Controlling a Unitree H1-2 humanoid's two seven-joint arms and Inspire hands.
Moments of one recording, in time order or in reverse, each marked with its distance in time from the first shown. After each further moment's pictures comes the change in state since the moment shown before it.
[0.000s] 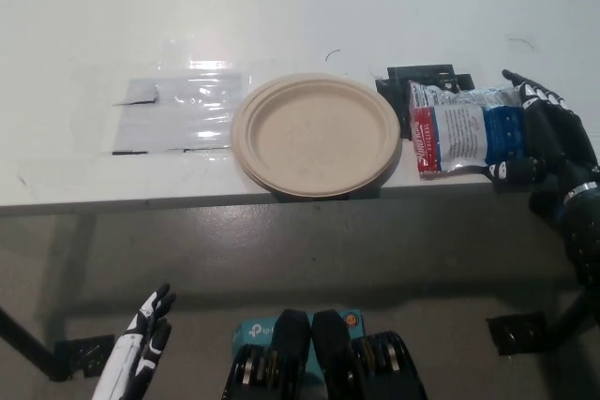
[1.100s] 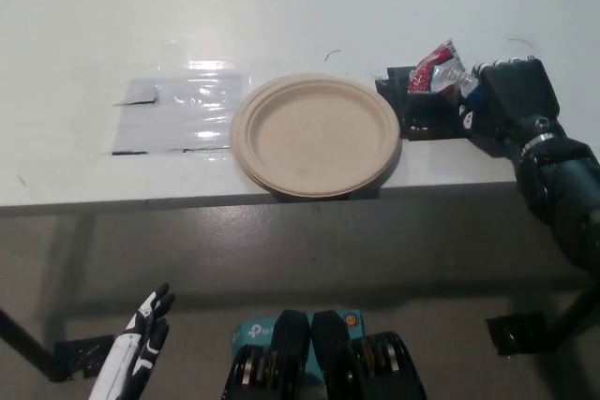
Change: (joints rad) left_arm -0.003 0.013 0.003 0.002 -0.016 -0.001 -0.019; right_arm -0.399 0.083 0.418 0.878 -0.166 -0.210 -0.498
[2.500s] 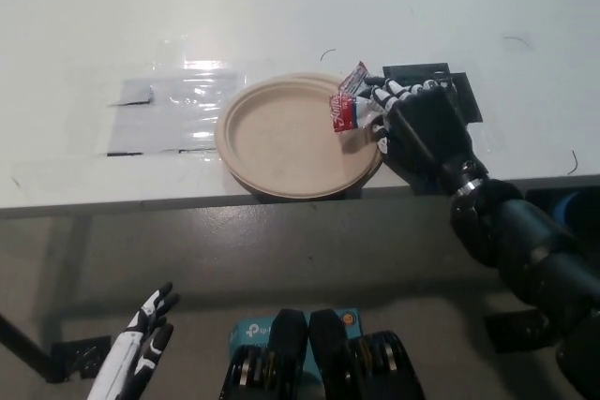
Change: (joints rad) left_arm -0.012 0.026 -0.012 -0.002 0.019 -0.002 -0.014; right_arm 0.040 0.090 0.191 -0.061 -0.052 -0.249 -0.365
